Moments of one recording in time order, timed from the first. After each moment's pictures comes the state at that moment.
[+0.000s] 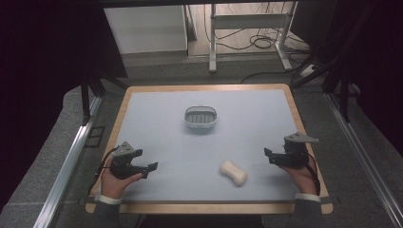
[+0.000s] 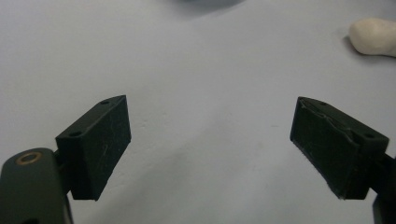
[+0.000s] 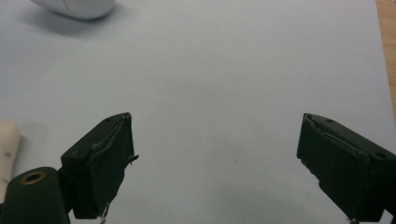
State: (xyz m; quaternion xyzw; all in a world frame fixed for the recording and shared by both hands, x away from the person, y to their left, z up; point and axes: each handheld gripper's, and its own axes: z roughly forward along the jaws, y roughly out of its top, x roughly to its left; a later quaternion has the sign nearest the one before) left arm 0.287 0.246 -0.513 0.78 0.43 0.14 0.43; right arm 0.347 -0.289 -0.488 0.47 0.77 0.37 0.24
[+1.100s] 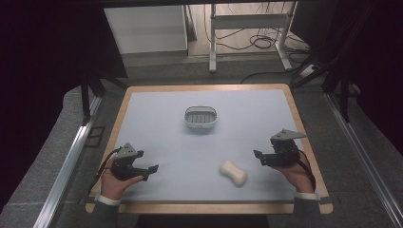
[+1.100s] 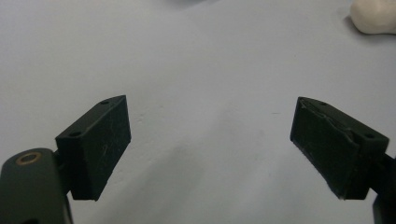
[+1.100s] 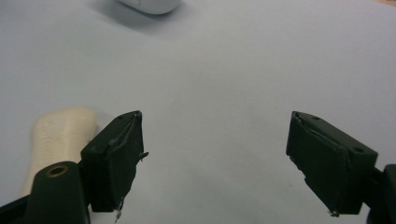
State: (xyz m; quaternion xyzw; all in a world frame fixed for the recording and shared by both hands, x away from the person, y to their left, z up) left arm 0.284 0.246 -0.515 0.80 0.41 0.14 0.41; right arm 0.340 -0.254 -0.464 0.40 0.82 0.37 0.20
